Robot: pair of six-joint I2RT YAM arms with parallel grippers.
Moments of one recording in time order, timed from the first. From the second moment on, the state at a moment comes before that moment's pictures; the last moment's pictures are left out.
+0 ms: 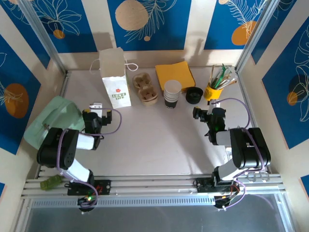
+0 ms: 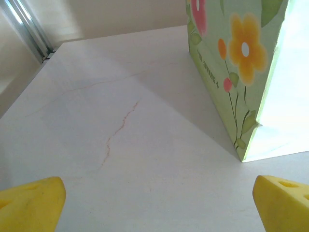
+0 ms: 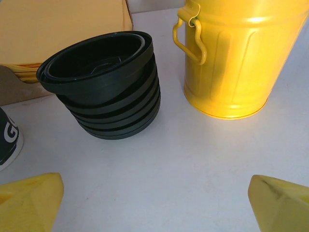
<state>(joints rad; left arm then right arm) -0.12 1.58 0.35 0.89 -0.23 0.07 0.03 1.52 0.38 0.73 0.00 0.12</state>
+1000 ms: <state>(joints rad) -0.12 1.58 0.35 0.90 -0.23 0.07 0.03 1.52 0.38 0.73 -0.01 0.12</state>
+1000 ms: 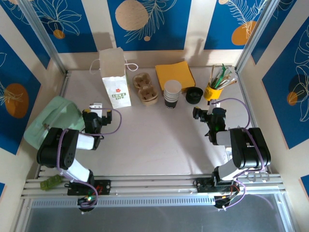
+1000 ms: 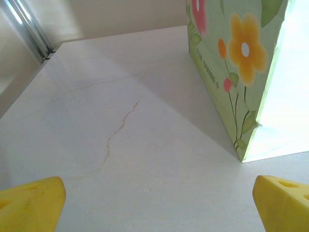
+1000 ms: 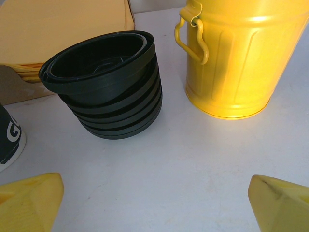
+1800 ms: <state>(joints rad) -0.12 0.88 0.59 0.00 -0.39 -0.25 -0.11 1.10 0.70 -0.10 -0.29 0.47</state>
